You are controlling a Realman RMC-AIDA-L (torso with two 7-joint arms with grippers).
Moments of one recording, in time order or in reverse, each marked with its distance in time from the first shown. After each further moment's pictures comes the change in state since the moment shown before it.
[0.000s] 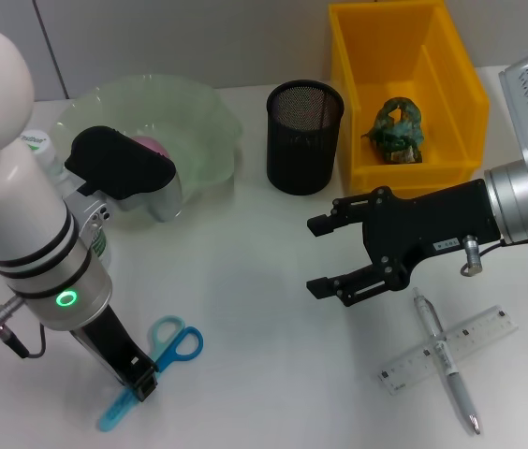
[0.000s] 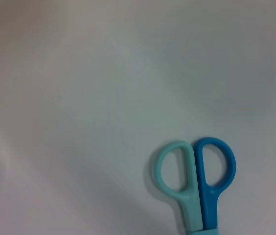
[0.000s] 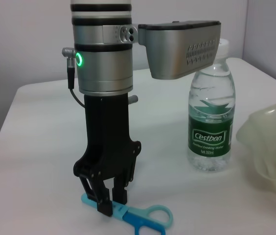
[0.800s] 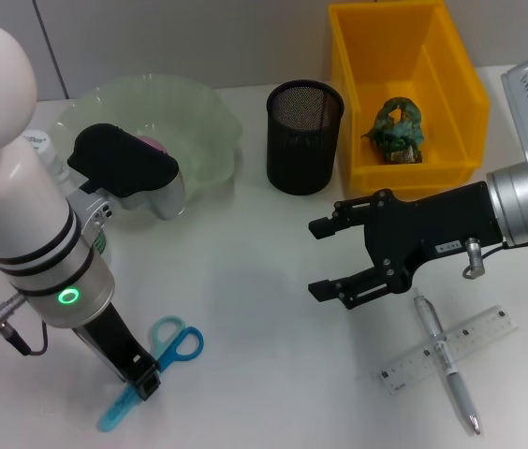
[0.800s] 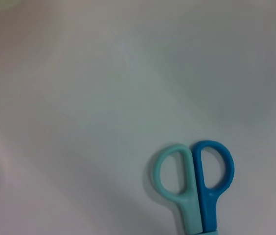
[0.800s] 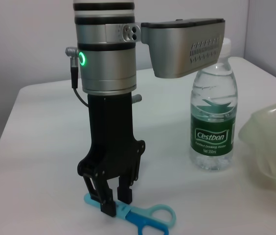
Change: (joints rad) left arm -0.007 0.000 0.005 0.001 -0.001 0.000 0.002; right arm -0.005 0.000 0.000 -0.003 0.000 -0.007 0.004
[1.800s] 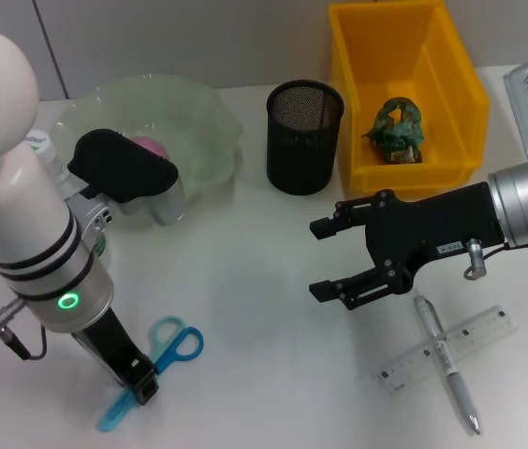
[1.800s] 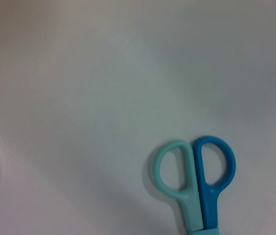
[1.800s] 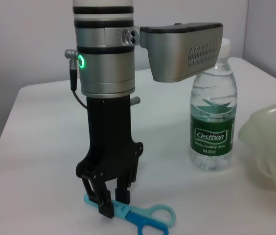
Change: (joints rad) left arm 0.004 0.000 0.010 -0.009 -0.001 -0.006 -0.003; right arm -0.008 0.003 0.000 -0.014 0.000 -0.003 0.002
